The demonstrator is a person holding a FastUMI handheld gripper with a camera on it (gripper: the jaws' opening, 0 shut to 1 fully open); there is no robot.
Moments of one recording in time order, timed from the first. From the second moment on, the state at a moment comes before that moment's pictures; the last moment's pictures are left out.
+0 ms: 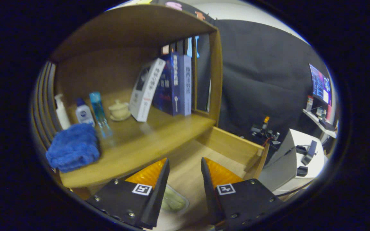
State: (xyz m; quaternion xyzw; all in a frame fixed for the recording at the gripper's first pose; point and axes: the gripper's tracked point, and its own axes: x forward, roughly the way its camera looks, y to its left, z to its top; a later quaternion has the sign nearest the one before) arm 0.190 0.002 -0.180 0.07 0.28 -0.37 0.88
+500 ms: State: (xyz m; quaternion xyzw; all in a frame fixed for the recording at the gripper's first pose) arm 0.196 0.049 -0.237 0.05 0.47 -0.25 0.85
